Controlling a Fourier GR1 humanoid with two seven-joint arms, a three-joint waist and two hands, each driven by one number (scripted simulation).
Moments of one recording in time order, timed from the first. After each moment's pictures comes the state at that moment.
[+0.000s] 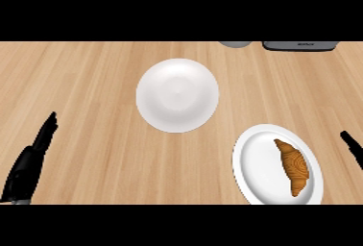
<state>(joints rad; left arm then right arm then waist) 0.07 0.56 -0.19 -1.45 0.11 0.28 -0.16 0.36 -0.58 0.03 -2.02 0.23 -0.04 0.28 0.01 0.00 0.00</state>
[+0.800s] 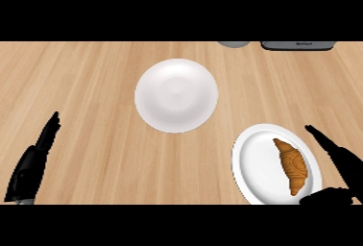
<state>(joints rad) 0.08 0.48 -0.13 -1.48 0.02 0.23 -0.13 0.13 -0.54 0.08 -1.69 0.37 0.18 0.27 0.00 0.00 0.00</state>
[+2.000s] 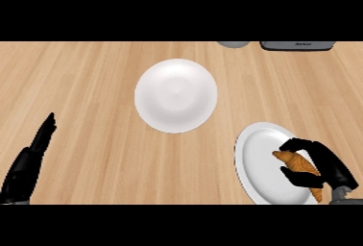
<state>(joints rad) 0.10 0.37 0.03 -1.51 -0.11 0.08 -0.12 0.00 -0.36 0.02 -1.38 0.57 0.20 0.05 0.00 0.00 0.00</state>
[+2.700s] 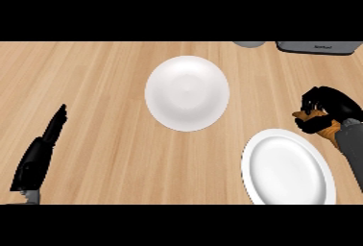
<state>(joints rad) 0.03 0.34 0.02 -1.49 -0.14 0.05 -0.12 -0.54 -0.51 0.01 -0.81 0.78 0.19 -0.06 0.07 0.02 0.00</state>
